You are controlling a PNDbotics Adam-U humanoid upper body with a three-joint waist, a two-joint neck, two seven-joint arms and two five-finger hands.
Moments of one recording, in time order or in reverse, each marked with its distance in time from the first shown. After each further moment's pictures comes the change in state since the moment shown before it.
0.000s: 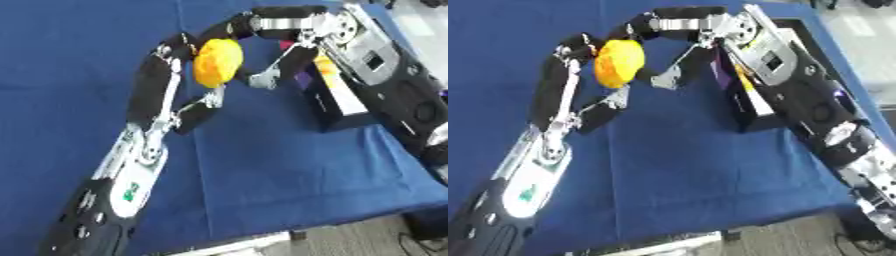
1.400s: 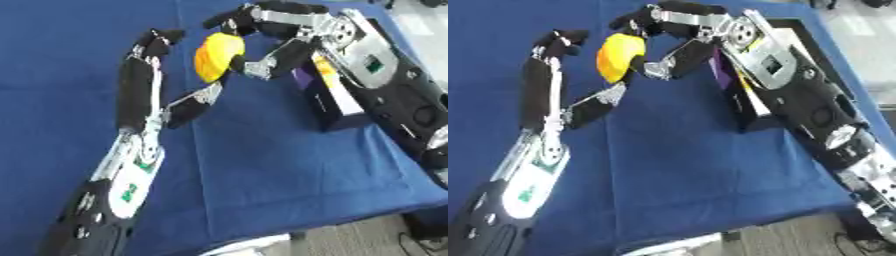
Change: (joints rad) left arm 0.009 0.007 0.015 0.023 -0.046 0.135 0.128; right arm 0.020 0.005 -0.016 0.001 -0.035 0.099 -0.146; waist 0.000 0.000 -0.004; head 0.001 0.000
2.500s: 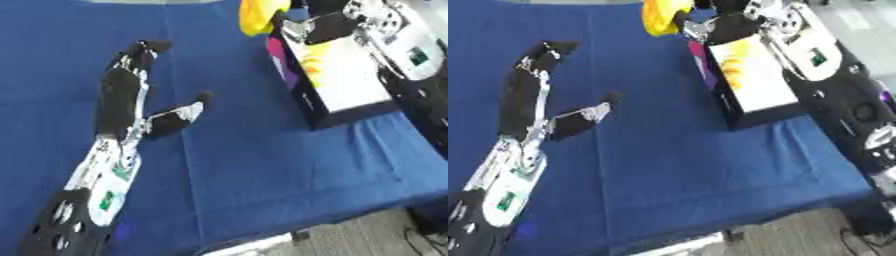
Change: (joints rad) left arm 0.042 0.075 0.010 -0.033 -0.080 -0.028 -0.058; right arm 0.122 -0.107 -0.151 0.008 -0.169 0.078 -0.231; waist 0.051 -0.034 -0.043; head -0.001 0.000
